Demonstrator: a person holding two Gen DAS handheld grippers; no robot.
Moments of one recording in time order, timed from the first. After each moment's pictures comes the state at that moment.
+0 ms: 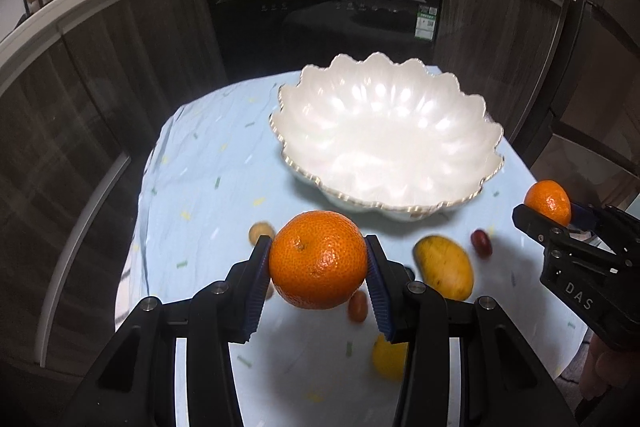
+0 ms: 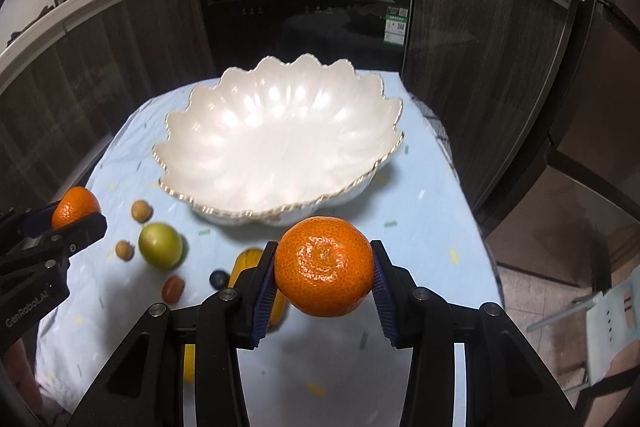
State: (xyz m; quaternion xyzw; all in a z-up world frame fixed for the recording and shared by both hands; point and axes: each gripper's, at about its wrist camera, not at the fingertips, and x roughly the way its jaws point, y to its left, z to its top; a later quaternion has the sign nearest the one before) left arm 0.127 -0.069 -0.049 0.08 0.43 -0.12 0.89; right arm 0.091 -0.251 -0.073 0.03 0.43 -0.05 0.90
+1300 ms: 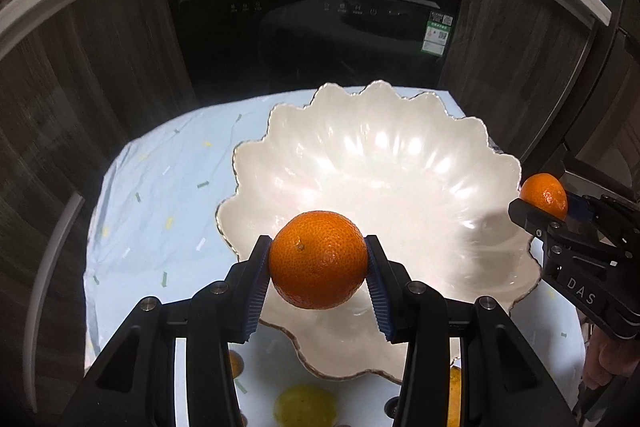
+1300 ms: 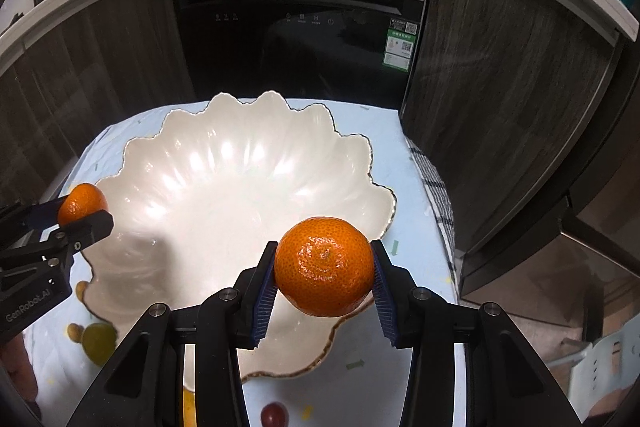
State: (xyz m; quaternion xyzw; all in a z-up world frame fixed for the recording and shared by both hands) left arm 0.255 -0.112 -0.068 0.07 0.45 -0.15 0.88; right arm 0.215 -0.292 -0.081 0.01 0.44 -0.04 0.90
